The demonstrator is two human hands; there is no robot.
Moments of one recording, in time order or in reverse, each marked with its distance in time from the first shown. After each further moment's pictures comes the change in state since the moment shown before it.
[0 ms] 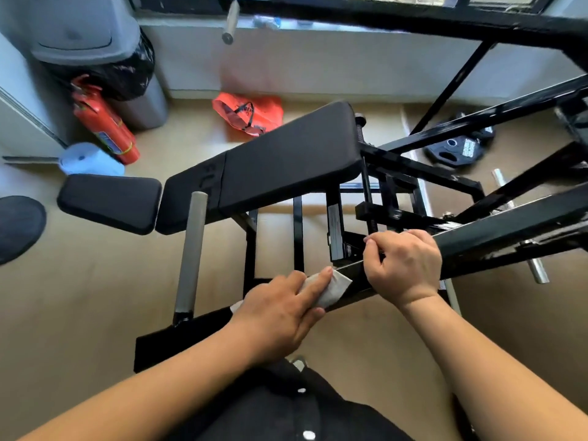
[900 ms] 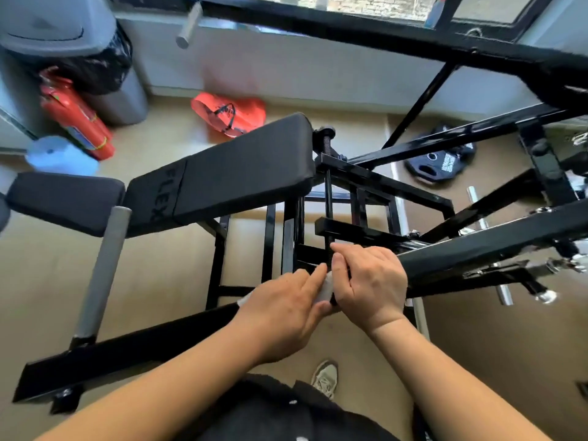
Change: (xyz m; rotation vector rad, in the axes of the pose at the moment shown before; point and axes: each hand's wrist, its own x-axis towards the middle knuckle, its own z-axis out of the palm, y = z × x) left_hand 0.118 0.100 -0.013 -0.067 0.027 -0.036; right_hand 0.023 0.083 -0.020 0.120 0.002 -0.079
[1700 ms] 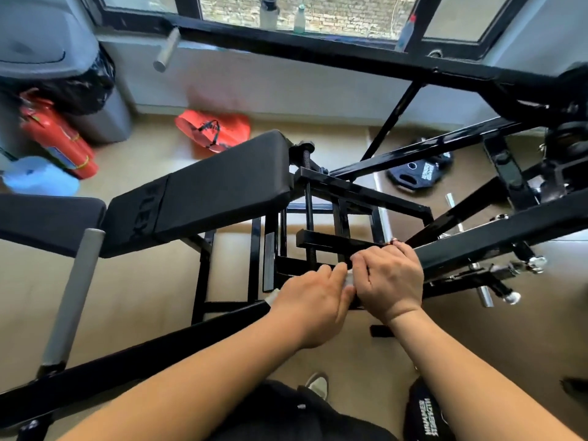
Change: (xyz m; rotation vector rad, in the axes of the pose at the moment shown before) left_hand 0.073 0.062 -0.001 -0.069 0.024 -0.047; right_hand 0.022 0.080 -0.020 -0.258 -0.032 0.007
